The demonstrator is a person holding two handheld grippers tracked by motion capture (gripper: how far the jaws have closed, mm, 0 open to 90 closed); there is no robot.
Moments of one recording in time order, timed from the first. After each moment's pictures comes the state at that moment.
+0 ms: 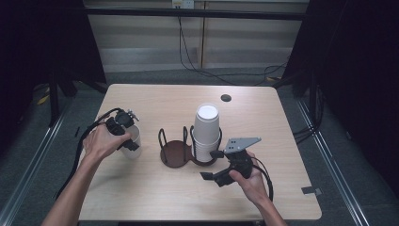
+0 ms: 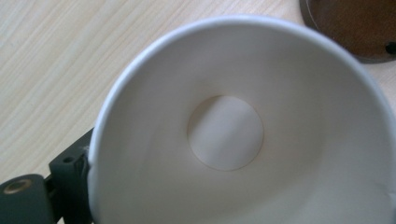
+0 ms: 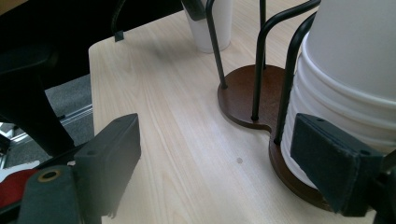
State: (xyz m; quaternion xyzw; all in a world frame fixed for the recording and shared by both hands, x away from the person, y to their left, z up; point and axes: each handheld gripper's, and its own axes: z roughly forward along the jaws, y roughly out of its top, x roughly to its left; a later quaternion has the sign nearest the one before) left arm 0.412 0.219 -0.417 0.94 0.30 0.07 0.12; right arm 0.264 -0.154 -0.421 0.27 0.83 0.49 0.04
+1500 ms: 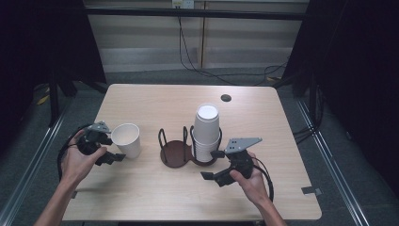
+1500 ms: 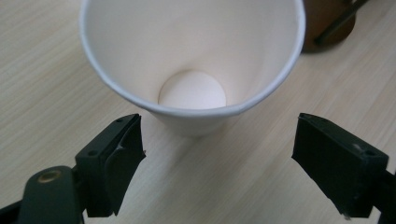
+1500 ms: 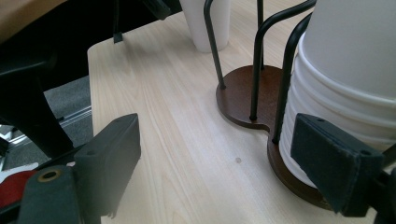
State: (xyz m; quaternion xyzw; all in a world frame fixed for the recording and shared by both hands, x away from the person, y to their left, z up) left arm 0.355 0.294 -0.425 0.89 0.32 0.07 0.31; right arm 0.263 -0.155 -0.421 0.27 0.83 0.49 0.04
